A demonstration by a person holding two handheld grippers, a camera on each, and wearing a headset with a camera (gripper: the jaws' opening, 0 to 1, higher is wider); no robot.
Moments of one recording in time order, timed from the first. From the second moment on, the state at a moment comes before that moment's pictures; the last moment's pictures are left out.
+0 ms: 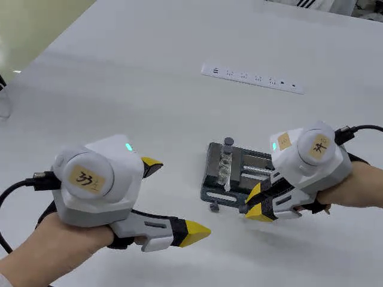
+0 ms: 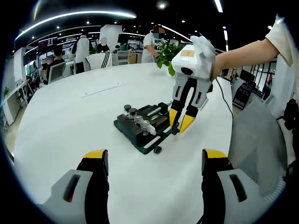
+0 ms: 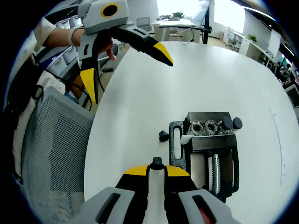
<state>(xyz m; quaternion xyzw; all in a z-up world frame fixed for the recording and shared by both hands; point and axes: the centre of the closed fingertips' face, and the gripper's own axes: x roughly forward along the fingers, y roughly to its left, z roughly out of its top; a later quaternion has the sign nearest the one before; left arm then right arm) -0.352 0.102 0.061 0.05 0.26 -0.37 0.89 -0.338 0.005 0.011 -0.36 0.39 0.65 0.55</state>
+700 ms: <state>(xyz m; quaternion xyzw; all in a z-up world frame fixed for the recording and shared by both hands) -0.349 -0.003 0.084 0.14 0.21 -0.51 0.83 -0.352 -0.025 0.080 -0.43 0.42 0.64 0.48</state>
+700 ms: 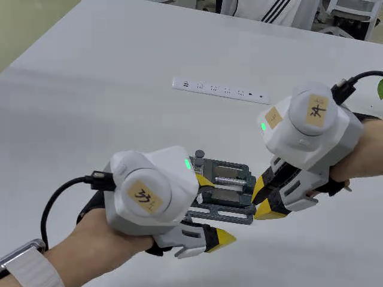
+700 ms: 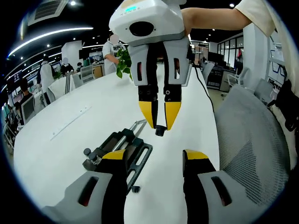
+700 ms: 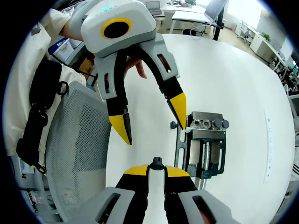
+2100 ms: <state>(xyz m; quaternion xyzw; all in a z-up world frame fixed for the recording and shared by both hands) -0.359 -0.031 0.079 0.16 0.21 -0.56 0.79 -0.370 -0.023 0.074 -0.46 0.42 0.65 0.43</state>
